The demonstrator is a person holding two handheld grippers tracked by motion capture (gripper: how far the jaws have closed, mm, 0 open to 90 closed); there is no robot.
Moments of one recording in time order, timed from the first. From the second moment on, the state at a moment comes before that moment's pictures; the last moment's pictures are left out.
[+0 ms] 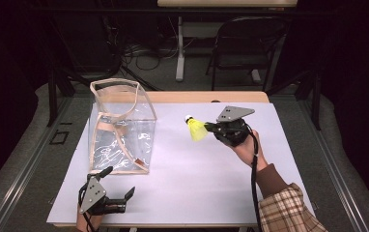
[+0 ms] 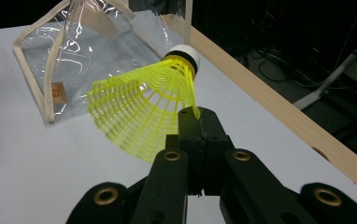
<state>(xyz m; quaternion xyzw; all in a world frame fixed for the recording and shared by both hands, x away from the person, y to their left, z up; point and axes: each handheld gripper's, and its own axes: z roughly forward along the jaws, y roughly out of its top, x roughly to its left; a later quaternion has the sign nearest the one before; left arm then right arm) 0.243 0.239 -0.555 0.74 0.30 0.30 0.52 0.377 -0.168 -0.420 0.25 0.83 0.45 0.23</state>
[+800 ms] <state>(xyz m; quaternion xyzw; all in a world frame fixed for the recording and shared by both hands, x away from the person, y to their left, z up) 0.242 0.238 -0.554 0.74 0.29 0.30 0.52 0.386 -0.152 -0.410 0.24 0.83 0.45 0.24</state>
